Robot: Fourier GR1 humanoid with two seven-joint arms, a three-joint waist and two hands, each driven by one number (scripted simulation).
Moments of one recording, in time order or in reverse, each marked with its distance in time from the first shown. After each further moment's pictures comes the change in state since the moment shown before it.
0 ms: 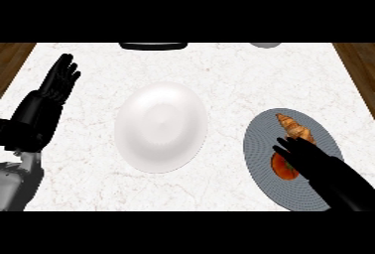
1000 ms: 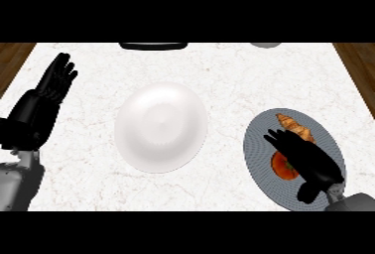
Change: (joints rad) left arm 0.003 -0.092 0.114 0.001 -0.097 -0.110 0.028; right arm -0.150 0.248 -0.061 0.442 0.239 0.031 -0.126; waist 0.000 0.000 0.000
